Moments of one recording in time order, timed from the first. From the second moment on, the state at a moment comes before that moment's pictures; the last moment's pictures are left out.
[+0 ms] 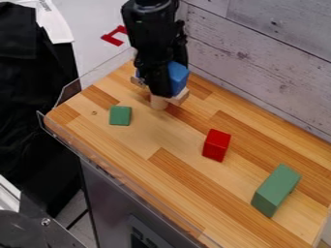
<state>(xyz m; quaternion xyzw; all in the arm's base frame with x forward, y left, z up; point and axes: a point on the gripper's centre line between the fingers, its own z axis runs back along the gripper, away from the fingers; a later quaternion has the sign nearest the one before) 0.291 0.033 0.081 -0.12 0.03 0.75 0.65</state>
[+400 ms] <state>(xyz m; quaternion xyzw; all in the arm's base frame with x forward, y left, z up) 0.307 0.041 0.078 -0.12 0.04 0.75 0.65</state>
